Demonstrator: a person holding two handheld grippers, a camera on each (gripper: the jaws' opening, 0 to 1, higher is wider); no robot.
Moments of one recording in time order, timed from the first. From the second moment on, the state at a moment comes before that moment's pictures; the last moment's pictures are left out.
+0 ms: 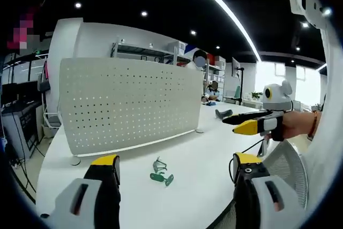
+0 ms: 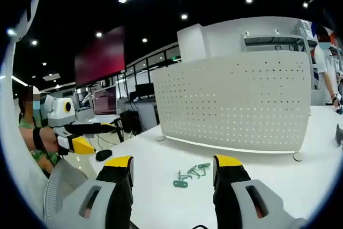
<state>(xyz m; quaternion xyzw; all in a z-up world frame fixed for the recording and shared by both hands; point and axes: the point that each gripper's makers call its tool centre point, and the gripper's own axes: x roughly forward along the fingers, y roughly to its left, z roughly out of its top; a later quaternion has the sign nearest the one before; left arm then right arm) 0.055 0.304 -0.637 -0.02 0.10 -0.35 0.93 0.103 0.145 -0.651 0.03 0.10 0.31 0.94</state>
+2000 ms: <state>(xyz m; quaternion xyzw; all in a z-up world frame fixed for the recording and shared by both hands) 0.110 0.272 -0.712 -0.02 0.21 -0.40 0.89 0.097 0.130 -0.681 0.06 0.13 0.28 0.95</state>
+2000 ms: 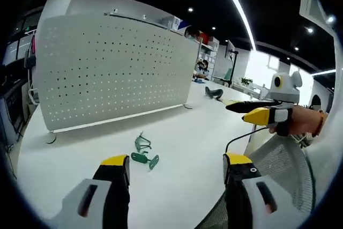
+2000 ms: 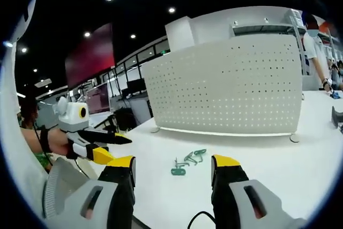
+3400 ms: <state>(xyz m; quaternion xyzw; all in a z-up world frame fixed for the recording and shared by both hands) 0.112 0.270 -0.734 -0.04 0.23 -0.42 0.88 0.114 0.153 -0.716 0.08 0.22 0.27 0.93</state>
